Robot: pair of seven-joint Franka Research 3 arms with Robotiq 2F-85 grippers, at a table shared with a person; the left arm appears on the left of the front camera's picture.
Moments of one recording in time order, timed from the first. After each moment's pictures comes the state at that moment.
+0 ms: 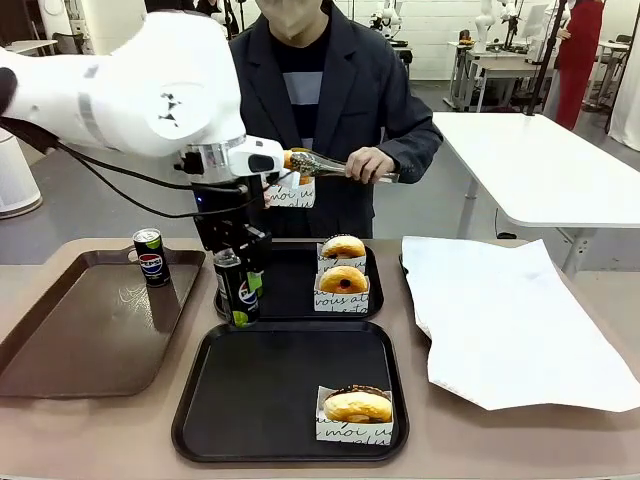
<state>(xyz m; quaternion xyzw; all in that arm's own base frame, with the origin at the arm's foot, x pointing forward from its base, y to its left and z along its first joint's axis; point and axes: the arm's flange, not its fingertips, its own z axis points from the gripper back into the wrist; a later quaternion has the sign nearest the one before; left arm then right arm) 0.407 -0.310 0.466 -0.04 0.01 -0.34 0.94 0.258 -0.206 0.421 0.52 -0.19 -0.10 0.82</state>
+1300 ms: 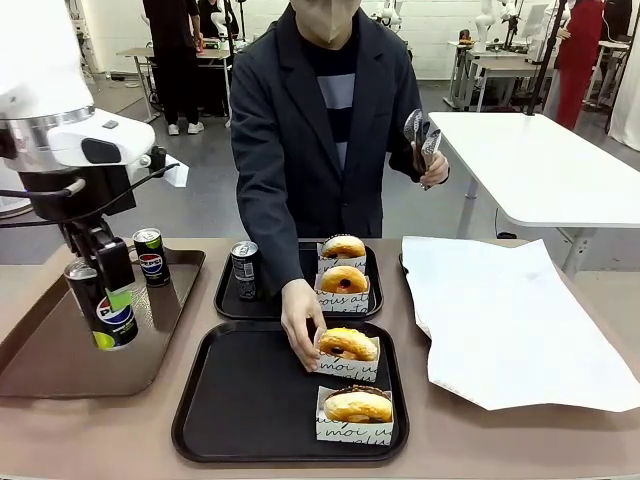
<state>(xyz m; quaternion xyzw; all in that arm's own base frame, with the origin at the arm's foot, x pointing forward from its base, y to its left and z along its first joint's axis) 0.292 -0.178 0.532 -0.01 -0.01 -0.38 0.92 0.258 -0.206 0.421 0.52 -0.19 -0.10 0.82</state>
